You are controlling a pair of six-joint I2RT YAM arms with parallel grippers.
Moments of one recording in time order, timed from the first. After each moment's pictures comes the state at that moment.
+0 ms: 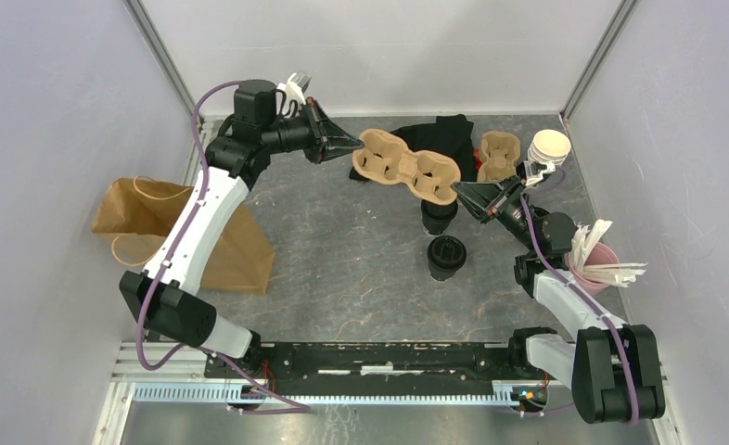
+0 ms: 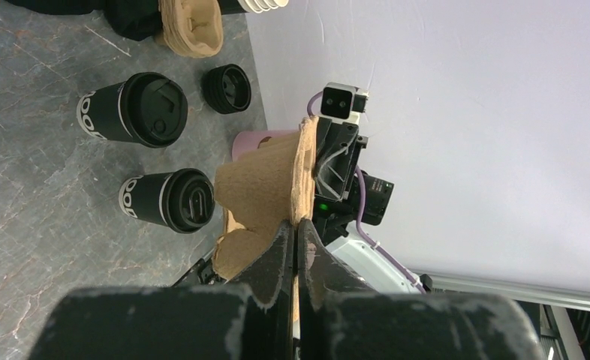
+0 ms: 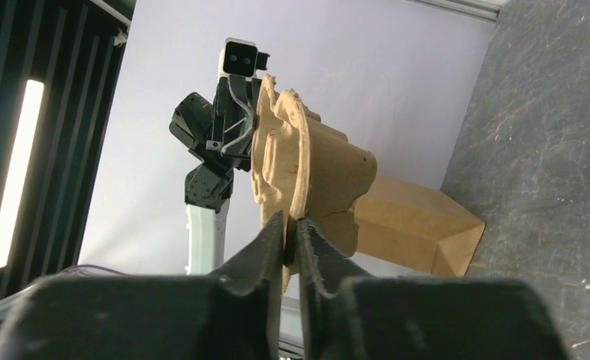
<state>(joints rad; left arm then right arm) -0.33 1.47 1.60 -0.50 0.74 -0.96 0.07 1.08 0.39 1.06 -0.69 1.64</state>
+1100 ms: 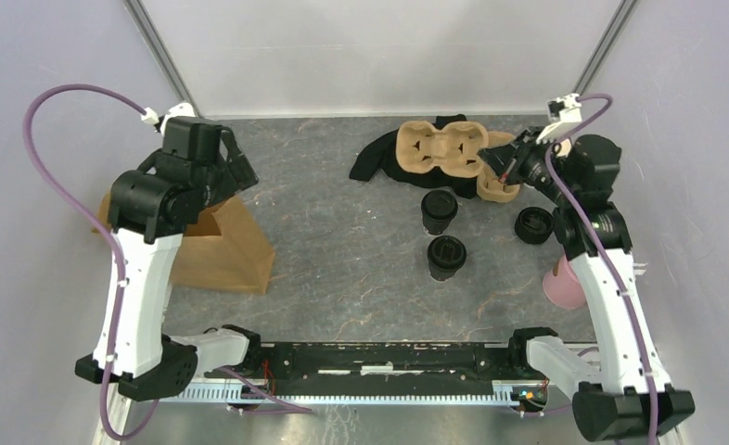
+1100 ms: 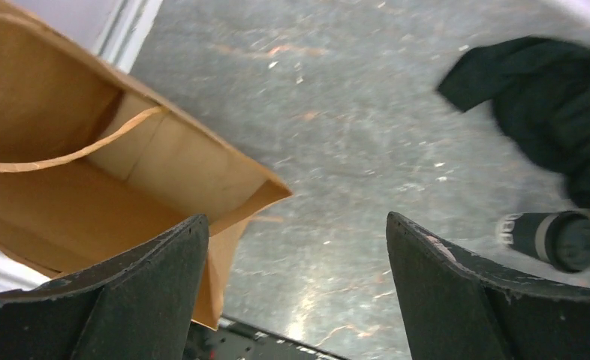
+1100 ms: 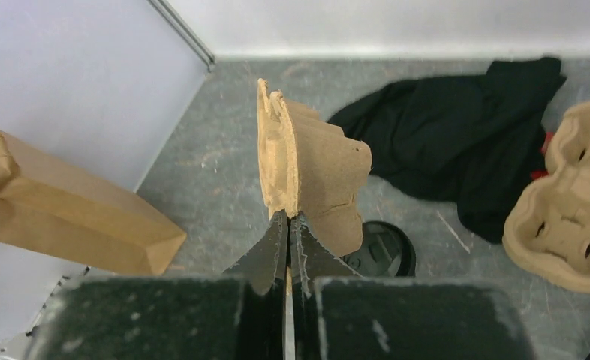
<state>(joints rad) -0.33 1.23 1.90 -1.40 -0.44 -0.61 0.06 0.97 1.17 -0.30 -0.47 0.40</state>
